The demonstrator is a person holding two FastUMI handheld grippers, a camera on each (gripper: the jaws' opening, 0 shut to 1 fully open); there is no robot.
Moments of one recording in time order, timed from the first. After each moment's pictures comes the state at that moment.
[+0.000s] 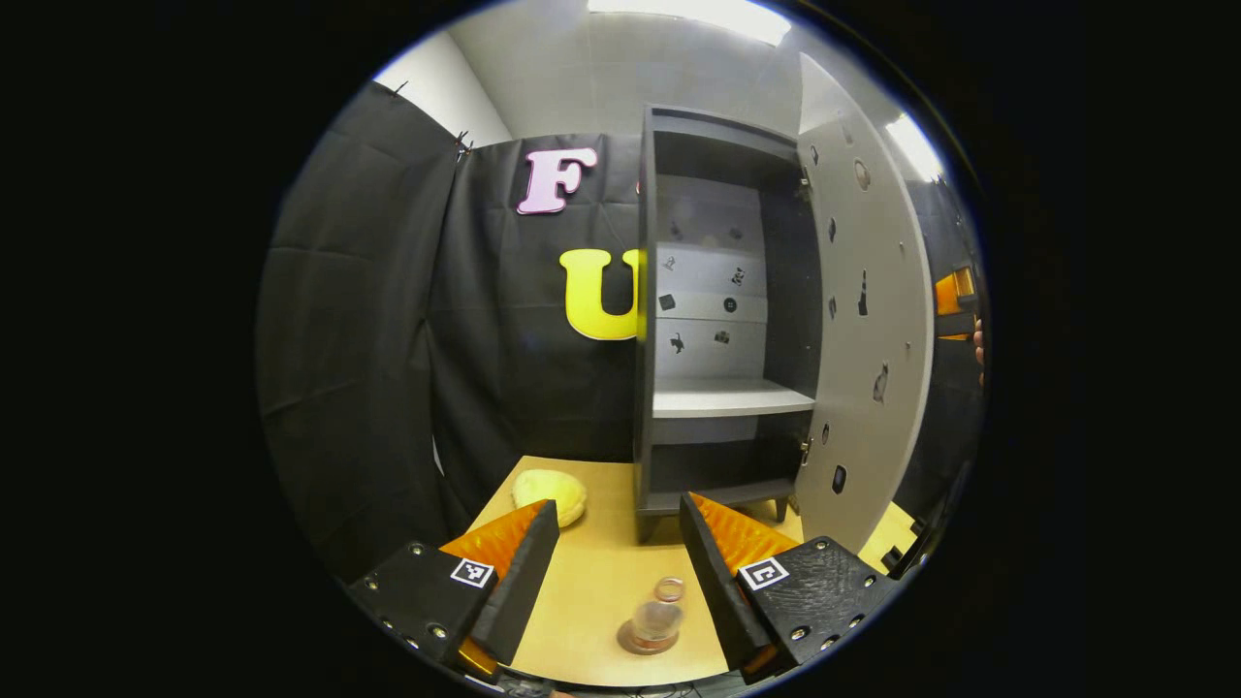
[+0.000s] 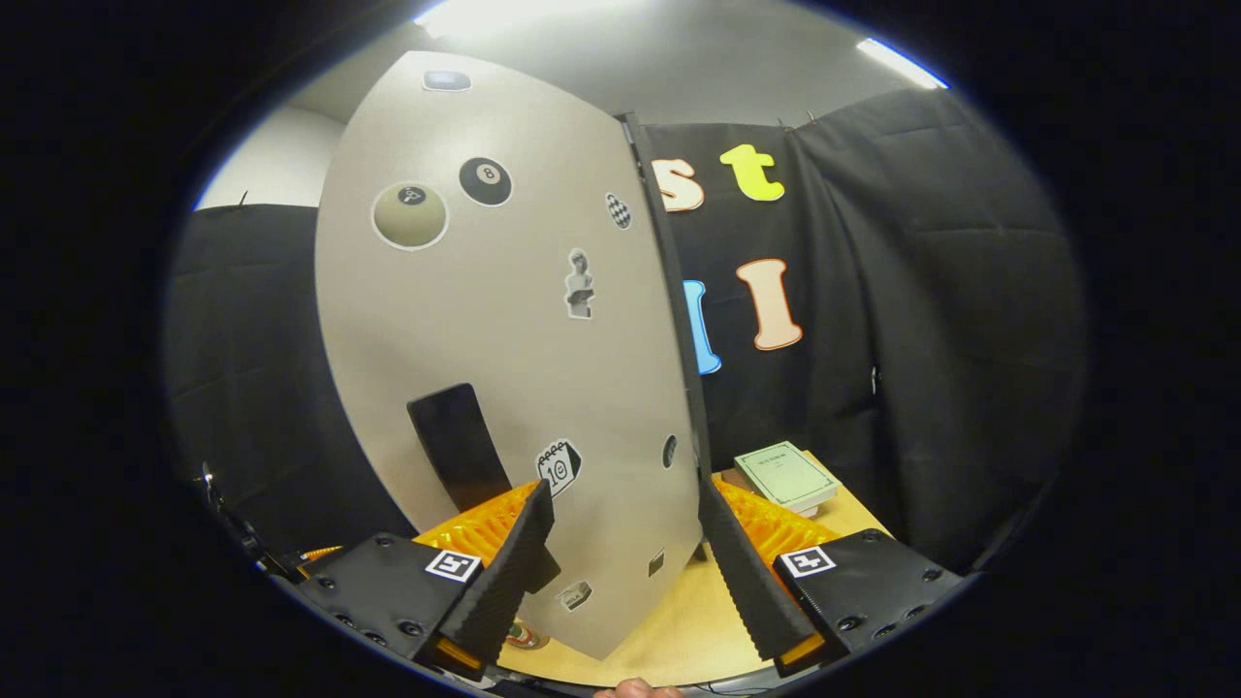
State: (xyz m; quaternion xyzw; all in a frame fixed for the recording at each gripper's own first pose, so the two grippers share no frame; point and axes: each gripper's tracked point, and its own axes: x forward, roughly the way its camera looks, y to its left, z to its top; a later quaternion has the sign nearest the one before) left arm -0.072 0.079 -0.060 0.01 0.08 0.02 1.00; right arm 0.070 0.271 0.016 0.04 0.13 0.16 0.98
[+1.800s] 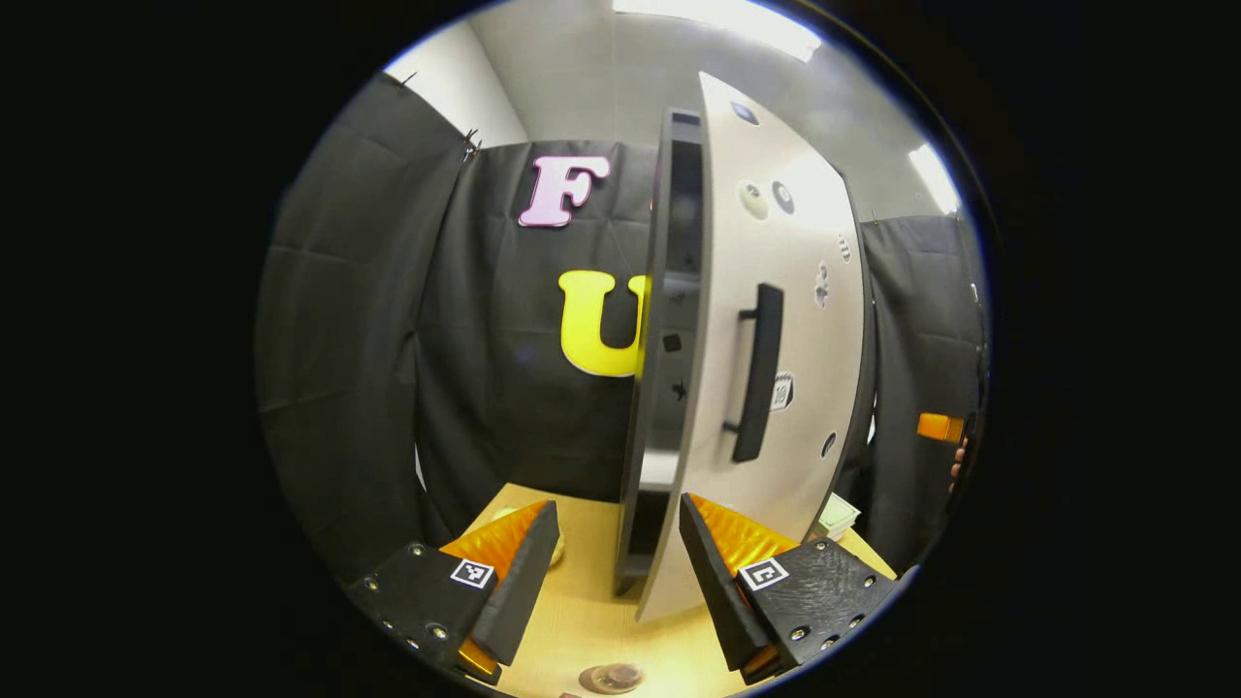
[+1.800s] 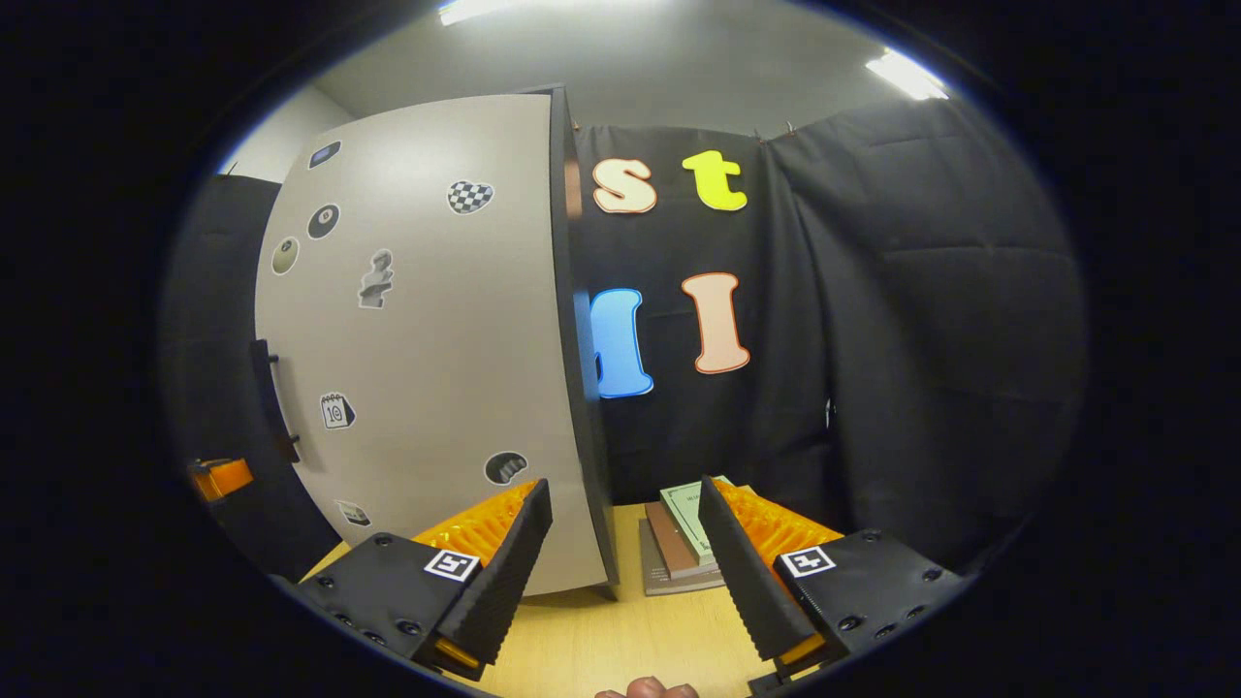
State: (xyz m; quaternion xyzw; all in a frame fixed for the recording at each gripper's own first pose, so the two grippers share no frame) left arm 0.052 0.002 0.018 -0.03 0.03 0.05 1.00; right arm 0.184 0.157 -0.027 -0.01 0.09 0.10 0.99
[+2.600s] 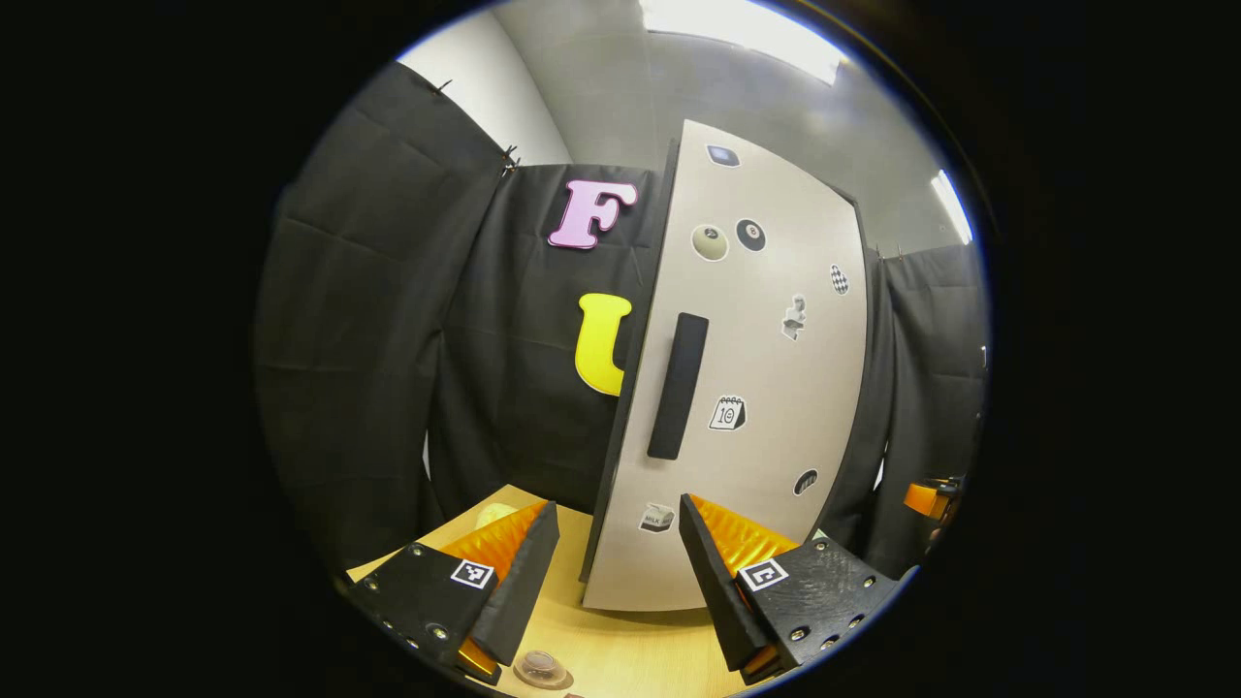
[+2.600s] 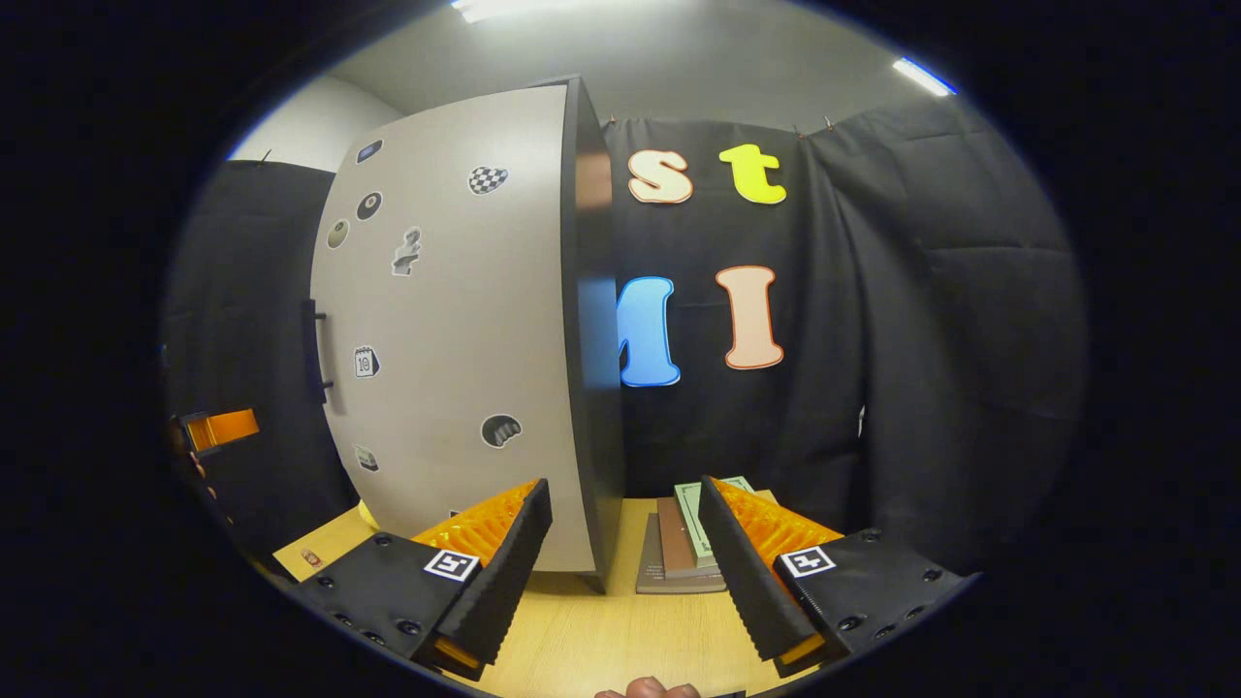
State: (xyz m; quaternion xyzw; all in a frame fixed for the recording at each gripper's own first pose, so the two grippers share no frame) left arm 0.025 -0.059 0.010 -0.08 -0.01 0.11 0.99; right arm 0.190 0.134 -0.050 -0.02 0.09 0.18 0.98
